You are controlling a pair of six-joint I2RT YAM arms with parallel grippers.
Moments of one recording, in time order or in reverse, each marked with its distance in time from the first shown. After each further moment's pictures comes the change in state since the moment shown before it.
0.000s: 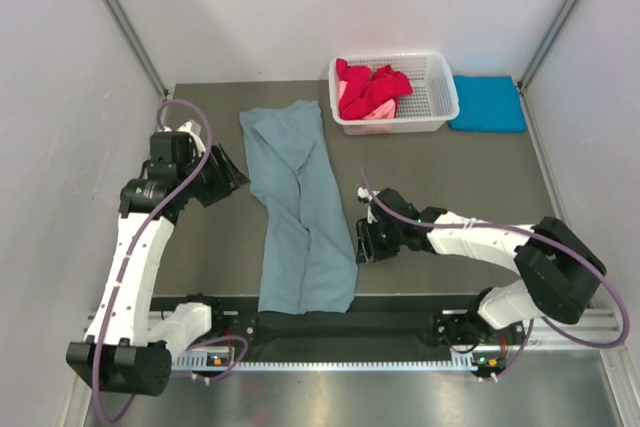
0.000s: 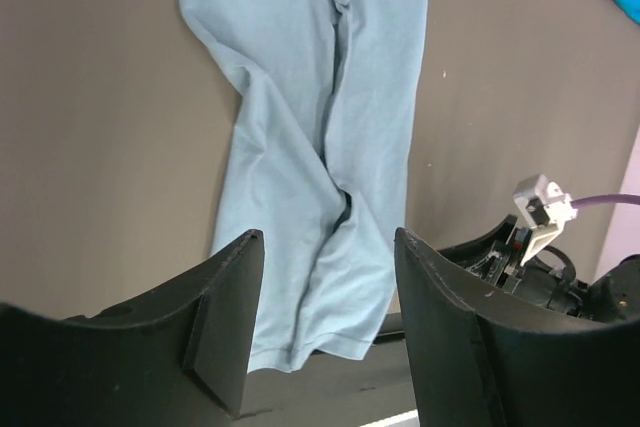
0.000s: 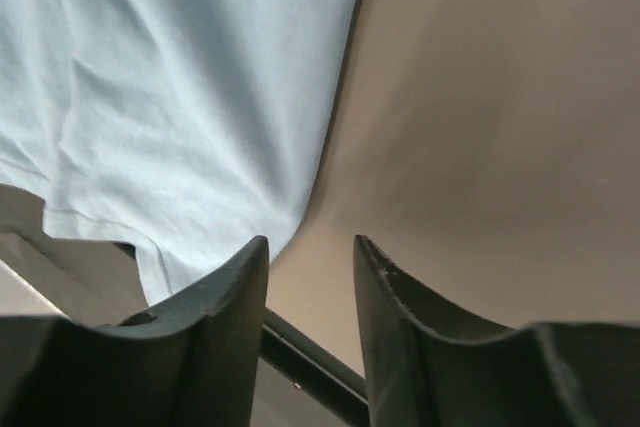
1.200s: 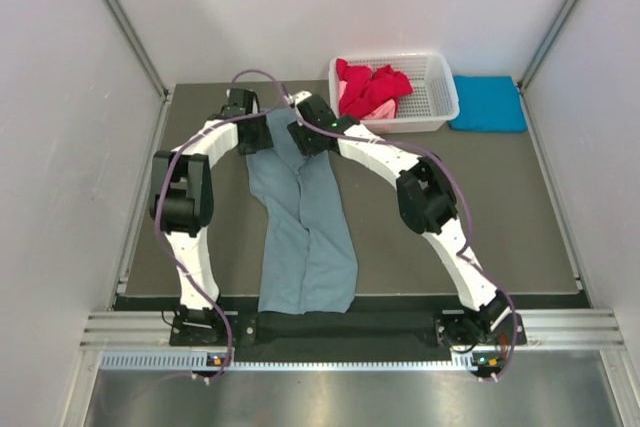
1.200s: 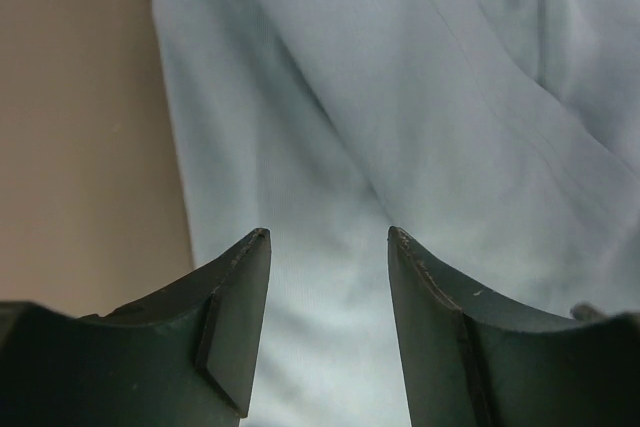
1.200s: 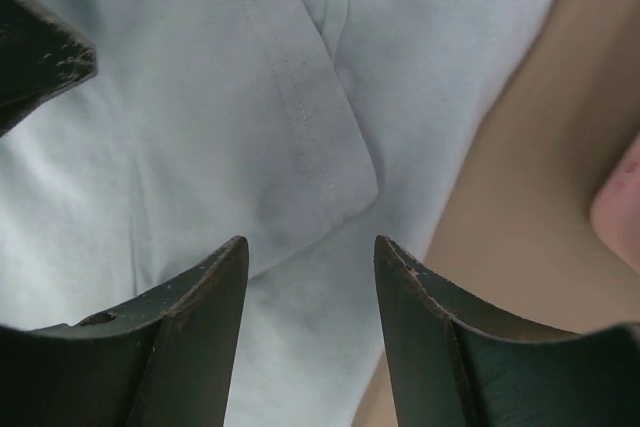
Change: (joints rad) left arm -0.060 1.030 0.367 0.507 -0.225 0.211; right arm -0.115 1.026 1.510 -0.270 0.316 -0.470
